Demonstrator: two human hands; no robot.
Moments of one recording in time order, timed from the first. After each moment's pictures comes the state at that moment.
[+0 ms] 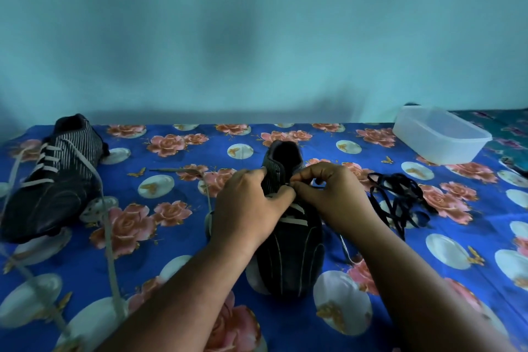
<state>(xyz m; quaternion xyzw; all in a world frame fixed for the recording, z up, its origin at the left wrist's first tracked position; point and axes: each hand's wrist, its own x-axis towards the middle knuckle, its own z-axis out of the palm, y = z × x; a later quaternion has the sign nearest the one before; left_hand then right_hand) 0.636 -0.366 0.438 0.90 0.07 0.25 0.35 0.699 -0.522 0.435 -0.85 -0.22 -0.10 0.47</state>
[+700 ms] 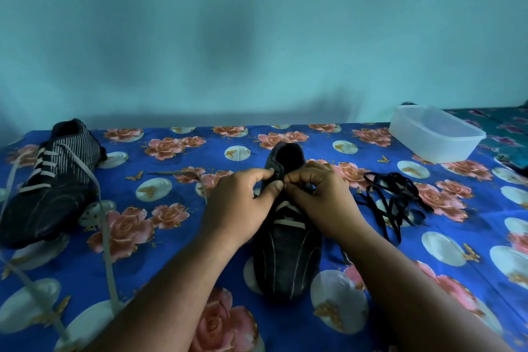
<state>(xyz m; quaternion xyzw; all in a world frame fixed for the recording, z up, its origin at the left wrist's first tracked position) 0.640 -0.348 0.435 0.89 0.01 0.25 0.38 0.701 -0.514 0.423 -0.84 -0.25 -0.14 0.46</state>
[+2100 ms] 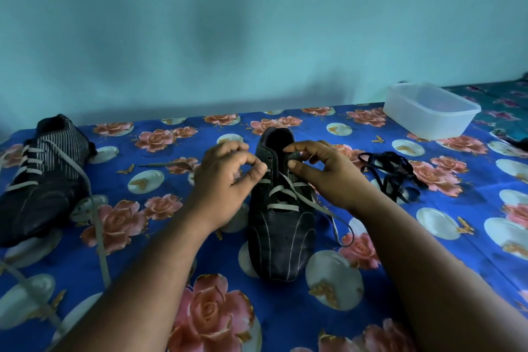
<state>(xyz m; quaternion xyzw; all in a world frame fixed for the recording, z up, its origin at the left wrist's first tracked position) 0.662 -0.314 0.411 0.90 -0.10 0.24 0.35 0.716 -0.544 0.429 -0.84 -0.24 -0.02 0.48</state>
